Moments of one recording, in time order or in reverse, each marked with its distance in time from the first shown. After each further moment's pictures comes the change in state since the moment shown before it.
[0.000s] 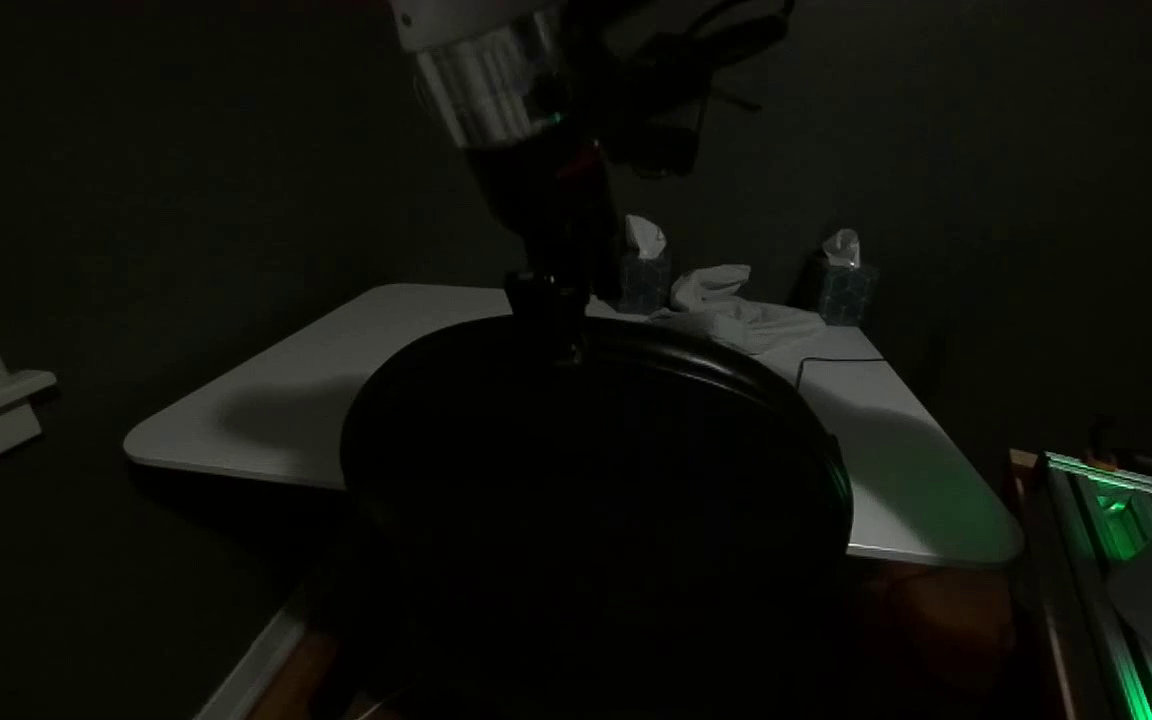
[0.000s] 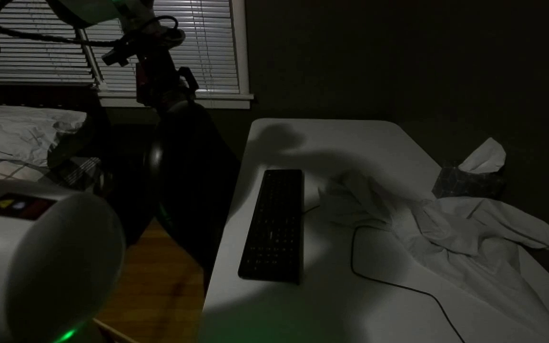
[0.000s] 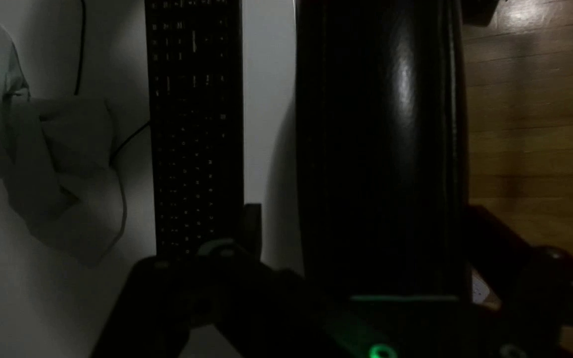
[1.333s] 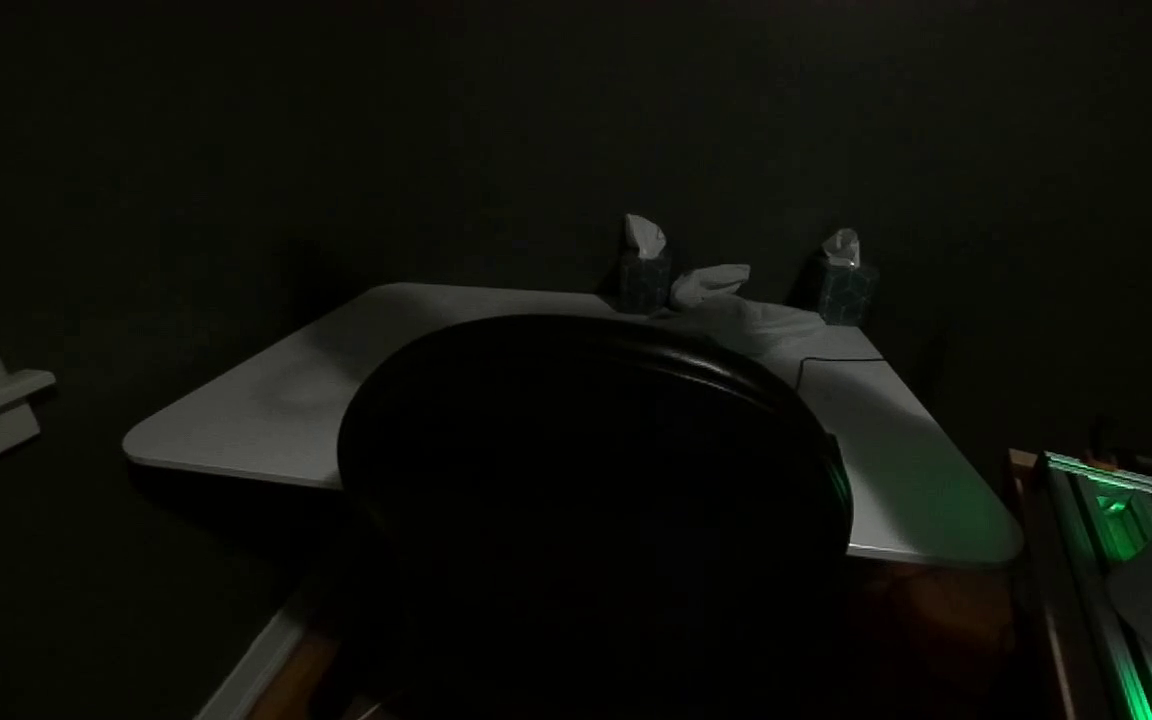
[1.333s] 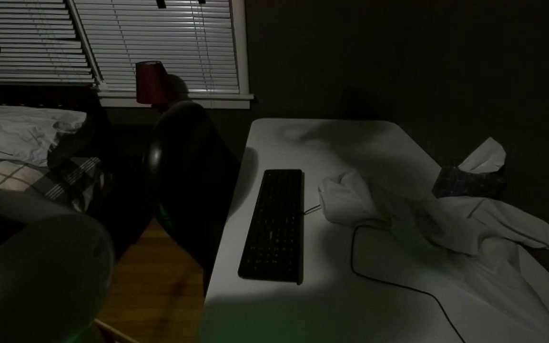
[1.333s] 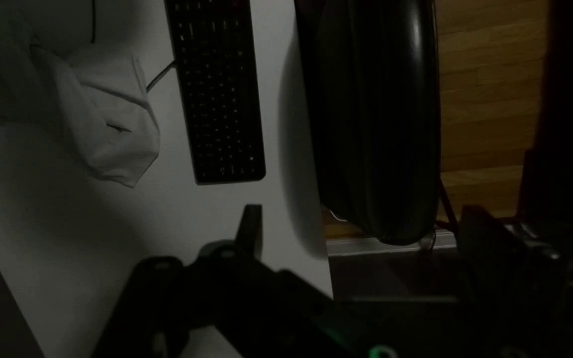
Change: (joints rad) arm -0.195 -0.312 -0.016 0.218 0.228 -0.189 -0.289
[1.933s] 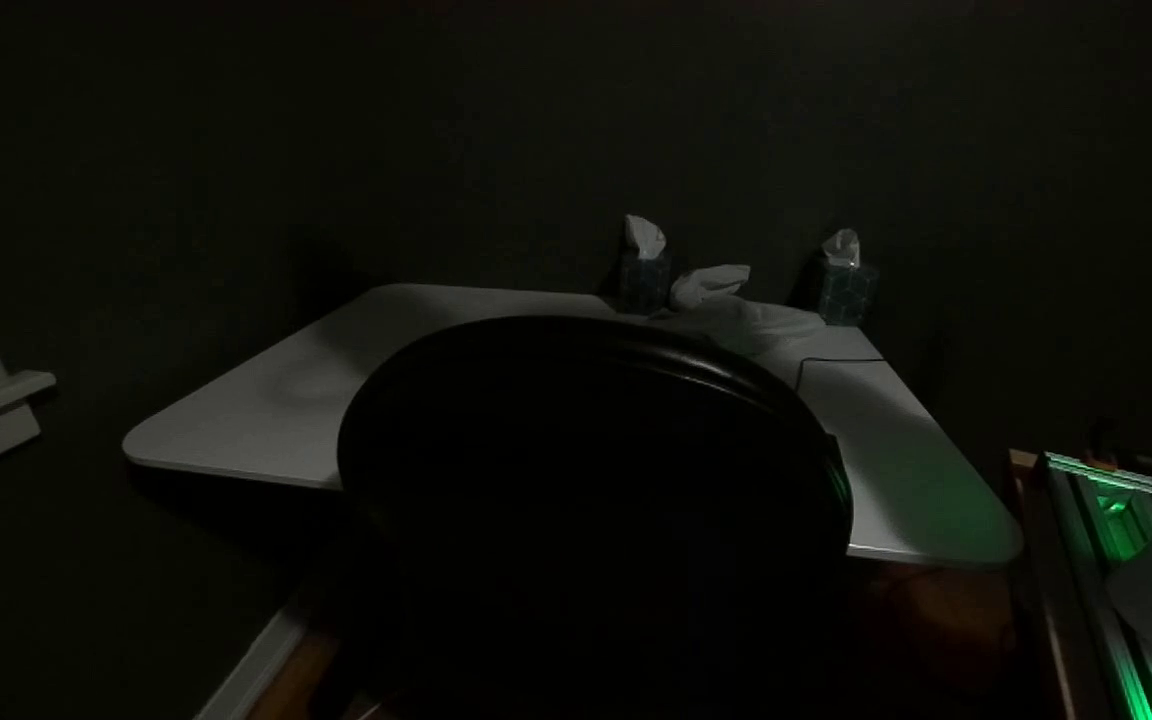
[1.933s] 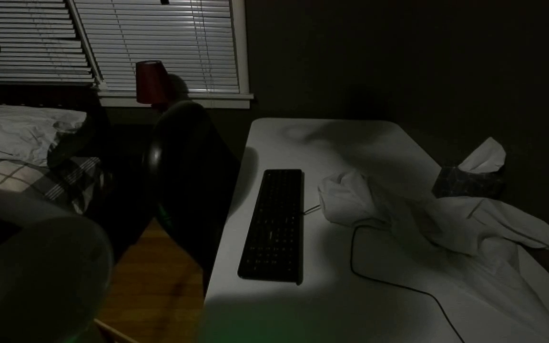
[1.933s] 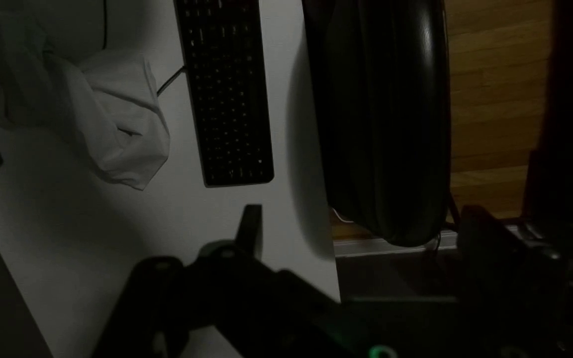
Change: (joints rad) arm -0.019 -0.011 0.001 0.002 -0.001 -0.015 -0.013
